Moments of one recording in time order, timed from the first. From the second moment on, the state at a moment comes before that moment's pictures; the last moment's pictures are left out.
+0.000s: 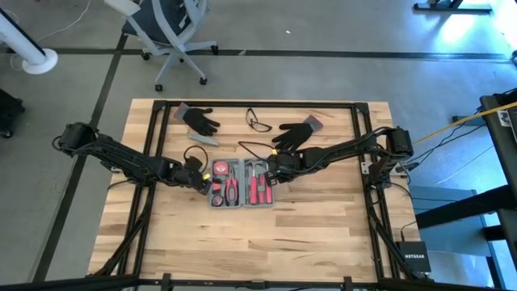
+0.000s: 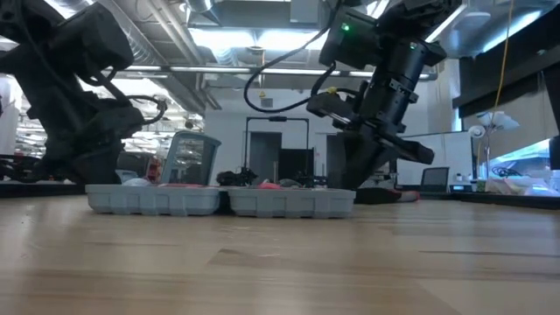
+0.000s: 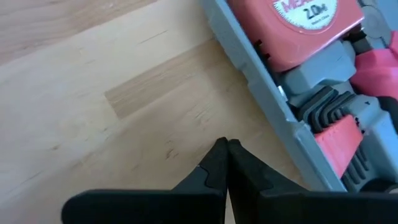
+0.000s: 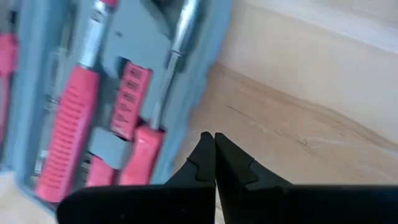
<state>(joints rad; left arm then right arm) -0.18 1.23 0.33 -0.25 -0.30 -1.20 0.01 1.76 1.02 -0.42 0.04 1.17</state>
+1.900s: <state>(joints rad) -0.08 1.18 0.56 -0.08 -0.44 -0.96 0.03 1.89 1.03 -0.16 0.03 1.28</state>
